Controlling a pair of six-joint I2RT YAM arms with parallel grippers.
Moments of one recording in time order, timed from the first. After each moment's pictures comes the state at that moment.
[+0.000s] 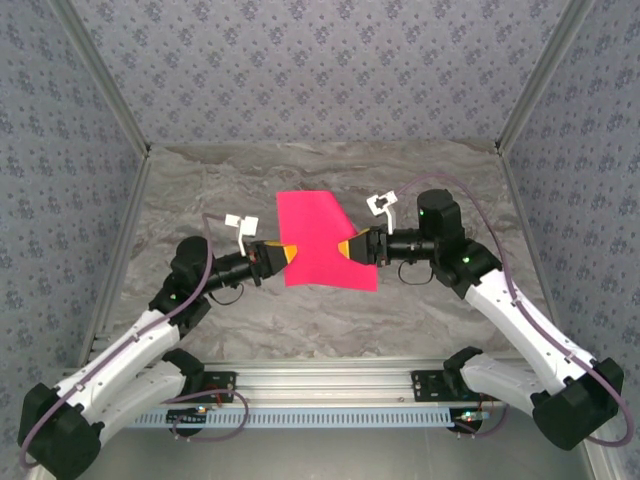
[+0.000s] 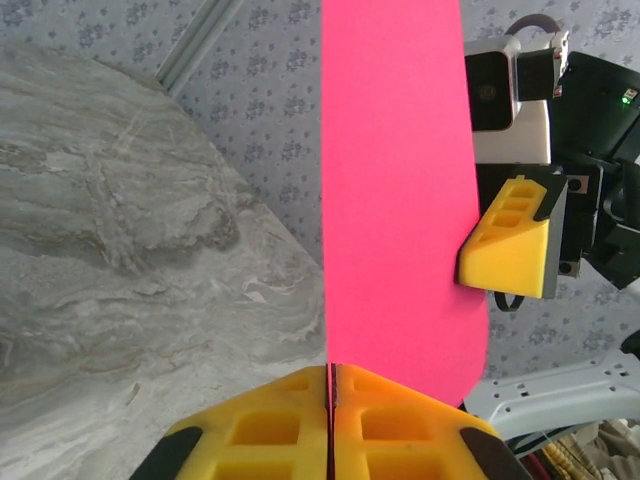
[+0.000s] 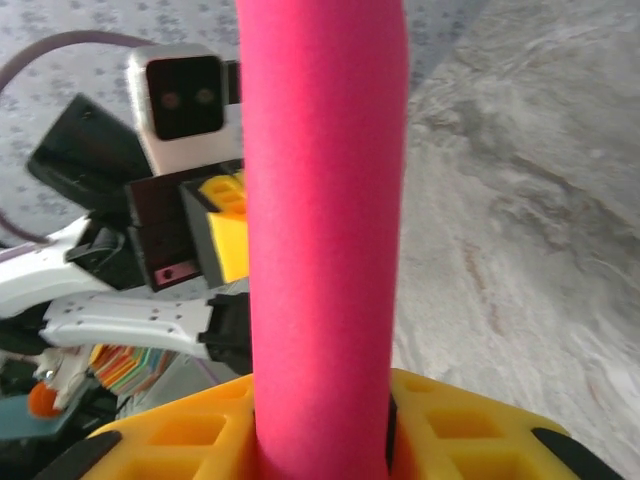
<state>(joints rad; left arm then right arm) -0.58 0.83 0.53 0.27 0.61 -0.75 0.51 1.03 0.95 -0.33 -0.80 0.46</state>
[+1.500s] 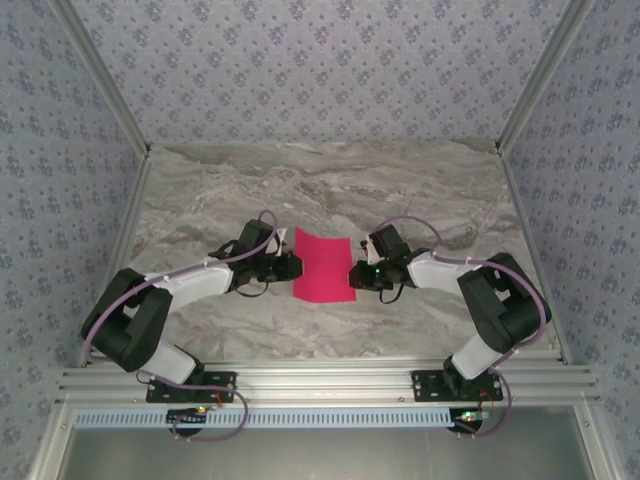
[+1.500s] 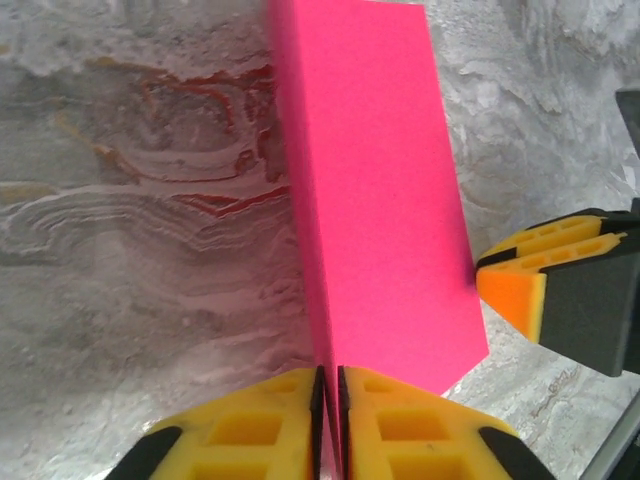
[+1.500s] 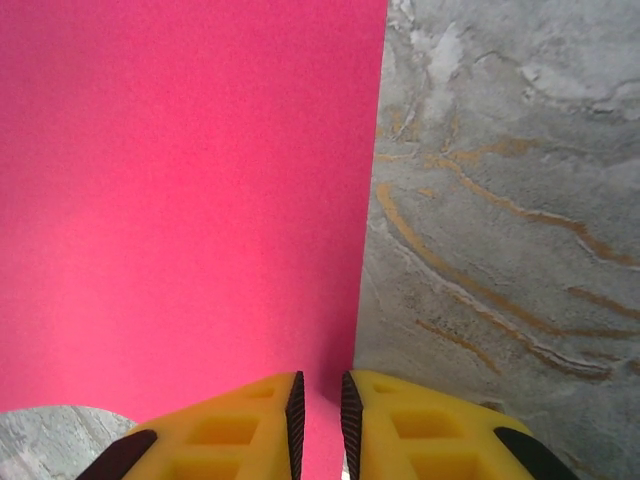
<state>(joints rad) -0.58 1.50 0.71 -0.05 0.39 -0.62 0.54 1.61 0.71 -0.16 -0.36 0.54</state>
